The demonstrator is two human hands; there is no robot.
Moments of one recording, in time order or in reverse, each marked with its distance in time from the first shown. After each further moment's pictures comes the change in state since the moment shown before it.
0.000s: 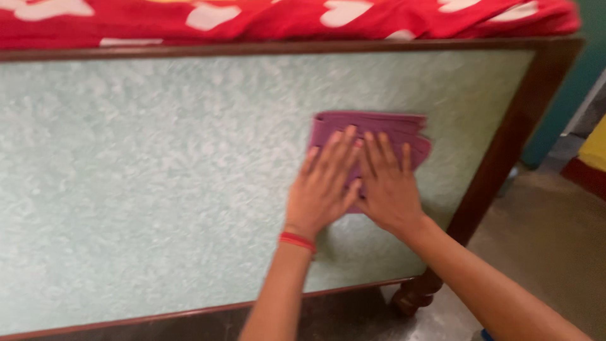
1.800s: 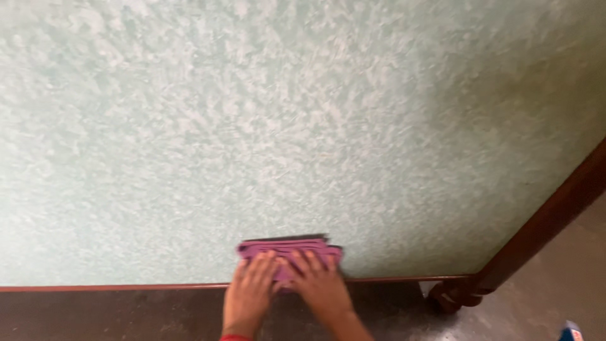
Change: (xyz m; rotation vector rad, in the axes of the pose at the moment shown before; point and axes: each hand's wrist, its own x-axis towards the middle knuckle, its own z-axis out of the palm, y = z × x) left_hand -0.381 -0.057 0.040 0.175 -0.638 -0.171; right_hand -0.163 -0.277 0.158 0.392 -0.349 -0.069
